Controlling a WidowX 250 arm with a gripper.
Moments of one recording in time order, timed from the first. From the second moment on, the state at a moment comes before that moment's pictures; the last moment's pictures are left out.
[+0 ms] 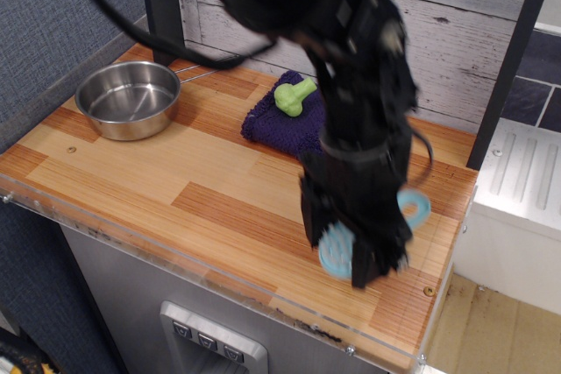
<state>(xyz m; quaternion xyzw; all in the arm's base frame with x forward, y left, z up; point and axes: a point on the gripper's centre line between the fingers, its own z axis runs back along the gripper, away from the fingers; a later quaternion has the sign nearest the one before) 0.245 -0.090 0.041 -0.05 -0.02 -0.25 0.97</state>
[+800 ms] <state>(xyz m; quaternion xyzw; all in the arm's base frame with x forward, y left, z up) 0.257 0.050 0.046 -0.02 -0.01 0.01 1.00</state>
